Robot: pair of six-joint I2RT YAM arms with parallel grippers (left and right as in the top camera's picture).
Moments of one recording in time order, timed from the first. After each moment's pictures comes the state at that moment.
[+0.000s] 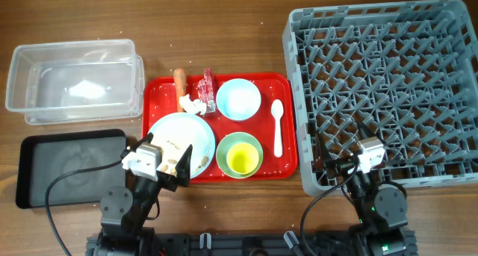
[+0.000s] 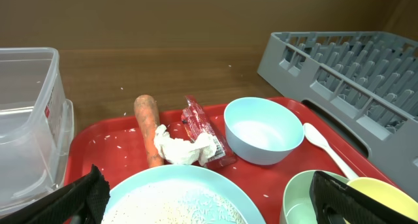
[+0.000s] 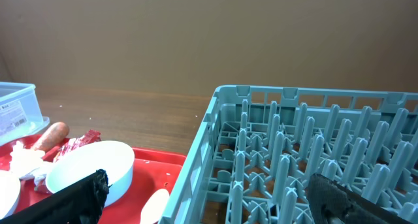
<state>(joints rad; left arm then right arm) -0.12 0.01 0.10 -0.28 0.23 -0.09 0.23 0.02 0.01 0.00 -0.03 0.02</state>
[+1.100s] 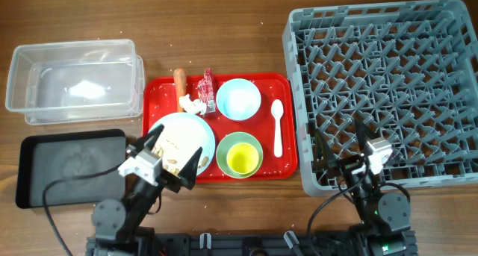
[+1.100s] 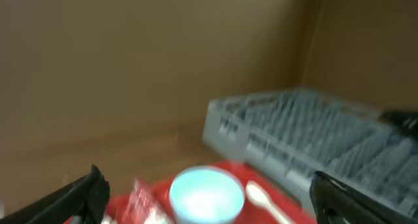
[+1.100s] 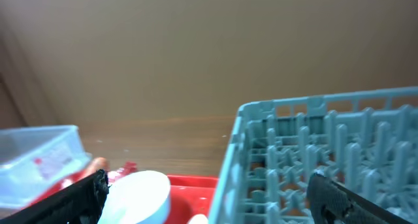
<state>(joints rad) -0.12 0.01 0.09 0.03 0.44 -0.15 0.23 0.02 0.02 0.08 -0.10 0.24</state>
